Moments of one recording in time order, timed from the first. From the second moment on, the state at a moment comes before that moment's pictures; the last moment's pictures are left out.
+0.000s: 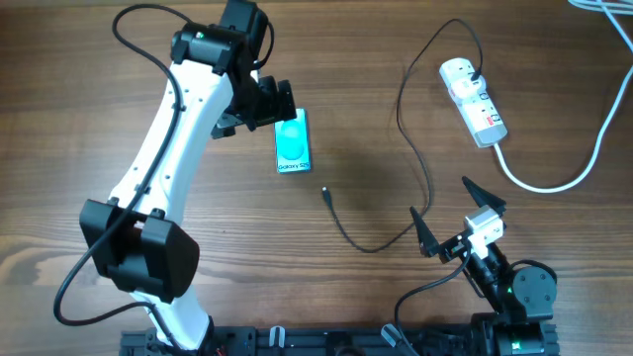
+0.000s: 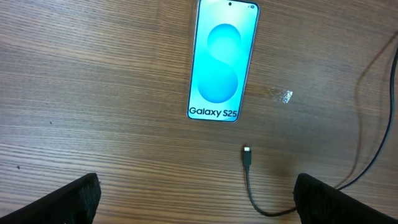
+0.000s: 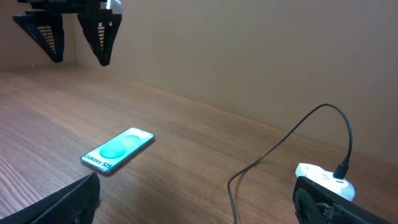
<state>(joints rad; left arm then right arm) -0.30 1.90 1.86 -1.38 0.06 -0.50 0.05 0.02 0.01 0.03 -0.45 -0.13</state>
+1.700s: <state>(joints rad) -0.39 2.26 1.73 -0.93 0.01 -0.54 0.05 0.02 0.01 0.03 -0.45 -0.13</state>
